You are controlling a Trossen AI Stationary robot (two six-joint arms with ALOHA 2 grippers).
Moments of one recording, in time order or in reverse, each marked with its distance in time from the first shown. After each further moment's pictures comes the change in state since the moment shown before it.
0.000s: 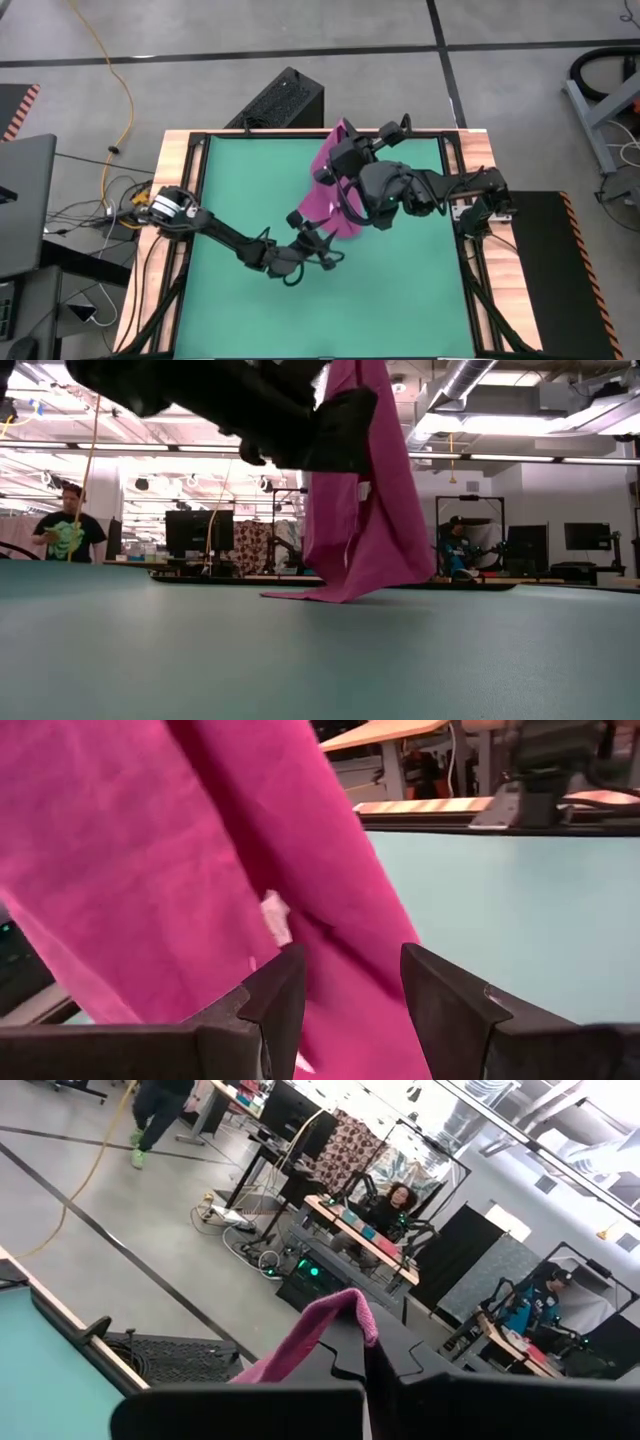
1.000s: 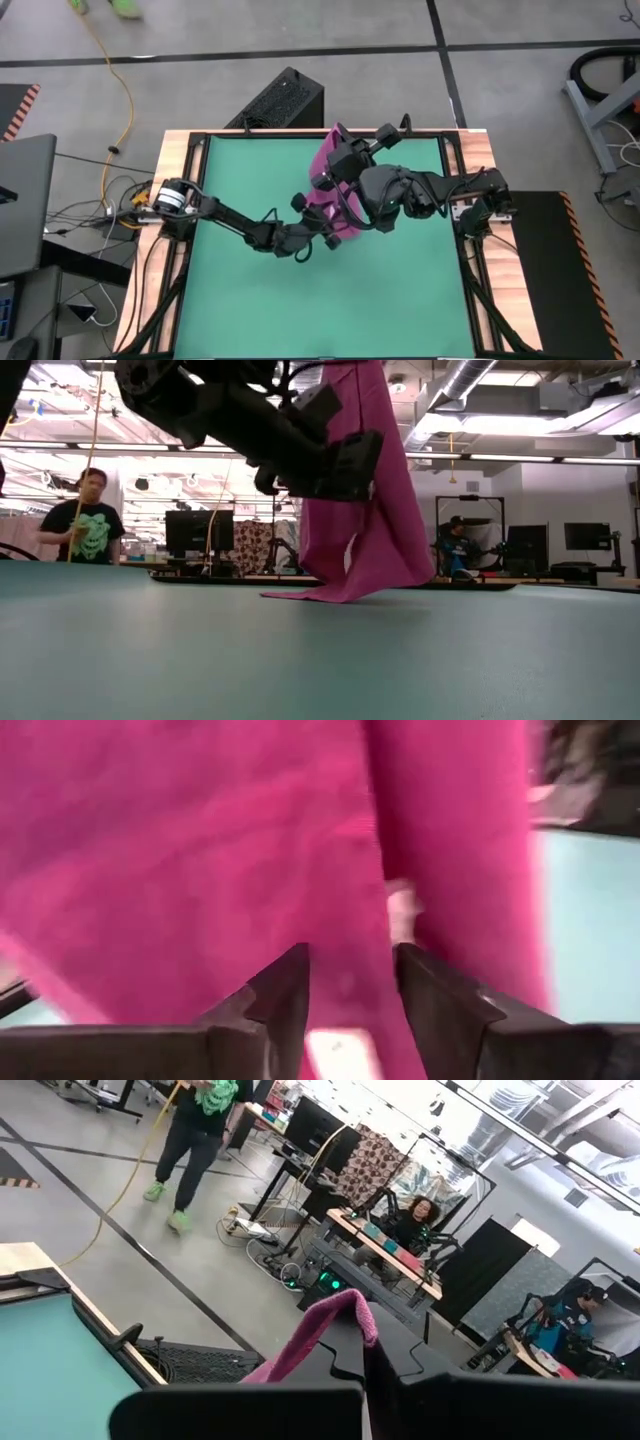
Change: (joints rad) left arm 0.159 0.000 0.000 -0.112 0.106 -0.171; right arm 0.006 0.000 0.000 -0.014 -0.063 0.026
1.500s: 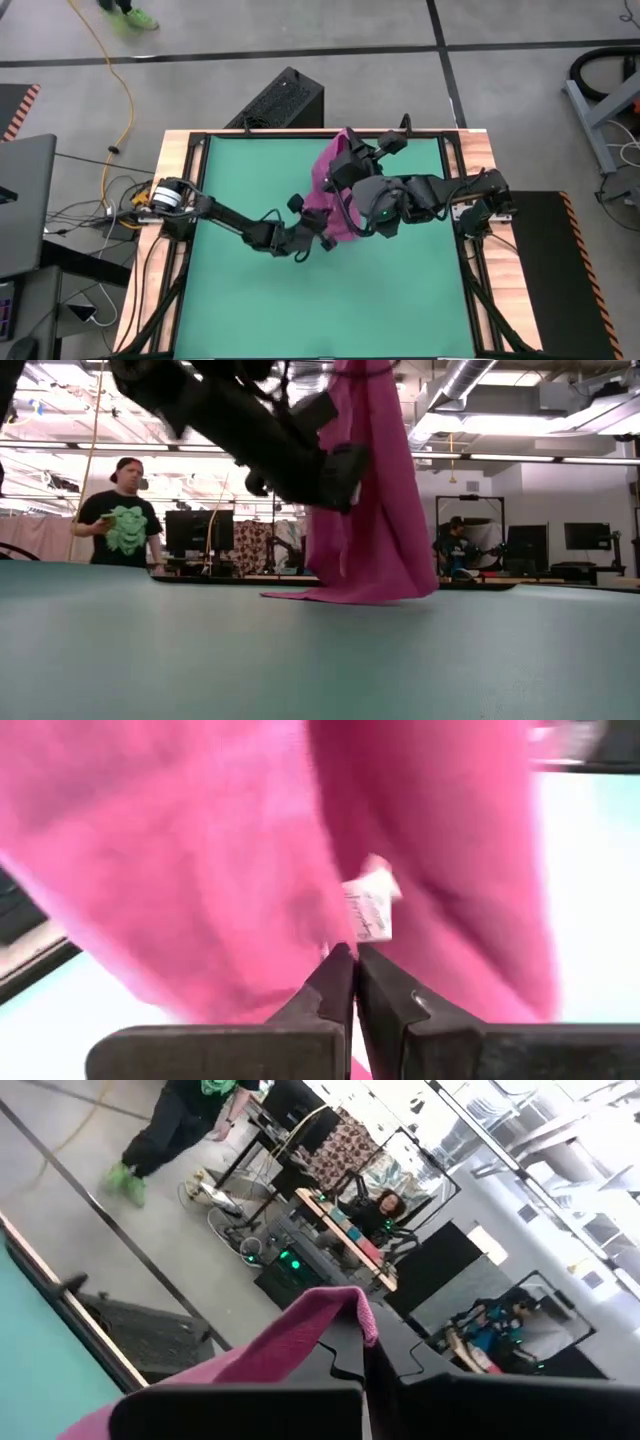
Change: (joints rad) left arm -0.056 -0.054 0.000 -0.202 0.028 -0.061; right arm 0.021 0.000 0.000 -0.235 0.106 0.055
